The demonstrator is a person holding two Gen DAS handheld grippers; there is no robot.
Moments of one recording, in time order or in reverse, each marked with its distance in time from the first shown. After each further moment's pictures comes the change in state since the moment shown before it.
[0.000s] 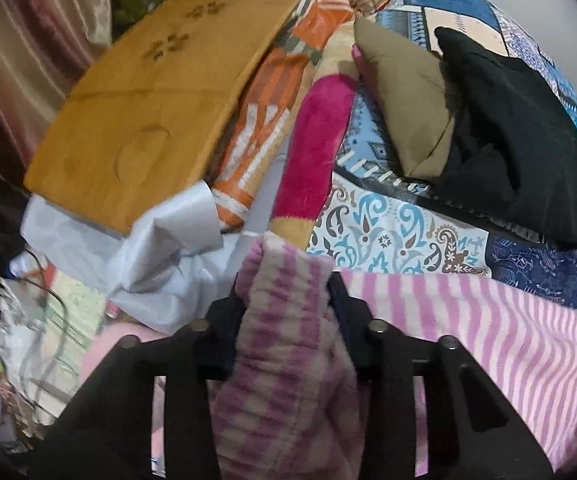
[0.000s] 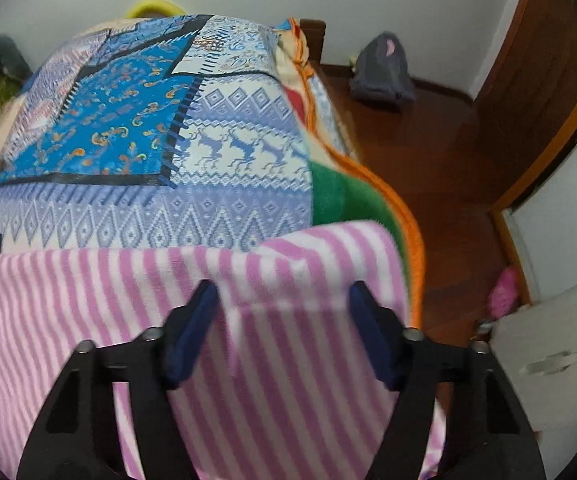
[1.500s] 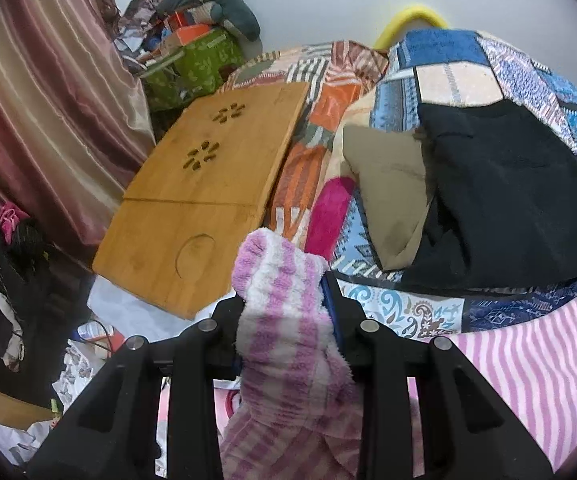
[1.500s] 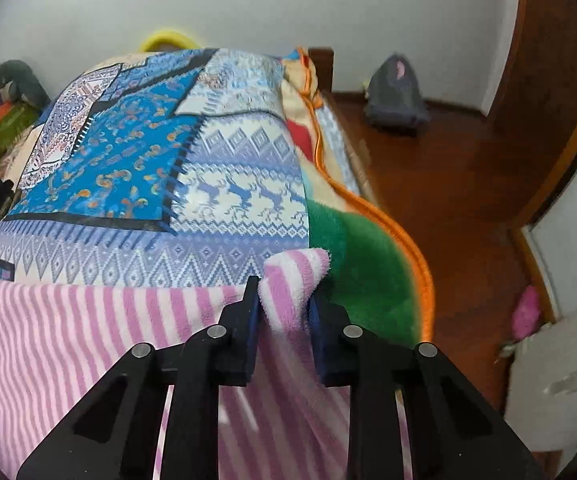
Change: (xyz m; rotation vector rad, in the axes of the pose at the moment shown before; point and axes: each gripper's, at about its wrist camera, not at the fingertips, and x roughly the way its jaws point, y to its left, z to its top) left arm -0.067 -0.038 0.022 0.089 -0.254 0.197; right arm -0.005 -0.008 0.017 -0.035 -0.146 -0.002
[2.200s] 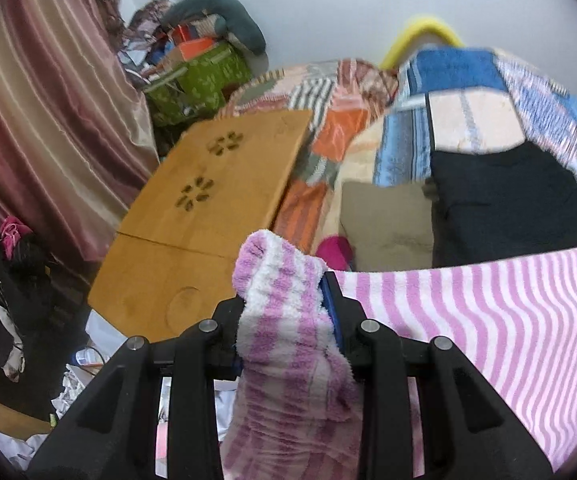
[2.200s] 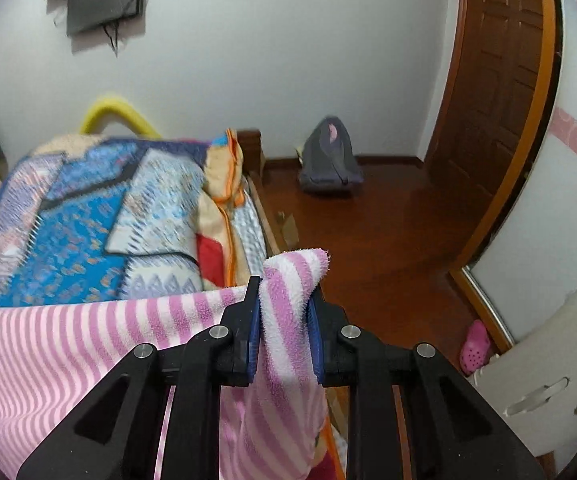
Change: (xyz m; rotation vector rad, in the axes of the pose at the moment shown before) left arm 0.045 -0.025 0.056 -0.005 -0.007 0.039; right arm -0.012 -0.034 0.064 0.067 -0.144 -0.209
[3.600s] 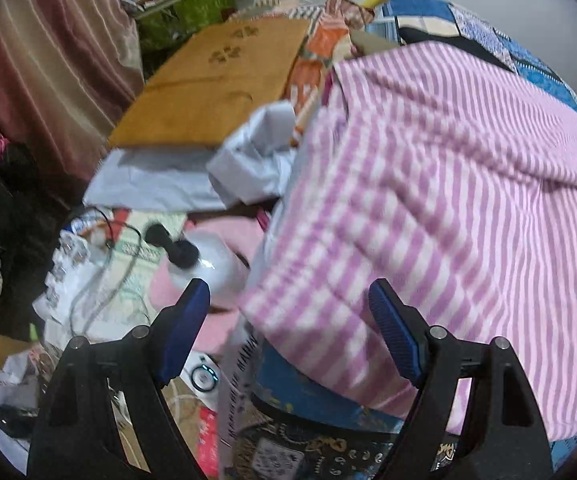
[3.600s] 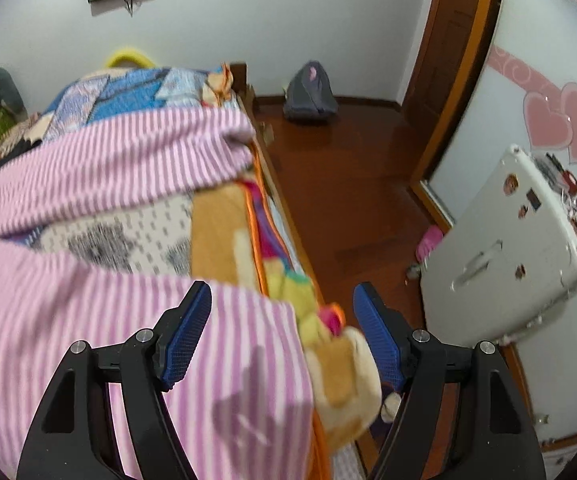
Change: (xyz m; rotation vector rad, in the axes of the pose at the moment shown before) left arm -0.116 0.118 -0.235 -0.029 0.178 -0.207; right arm -0.230 -0.096 -0.211 -0.006 0.177 0.021
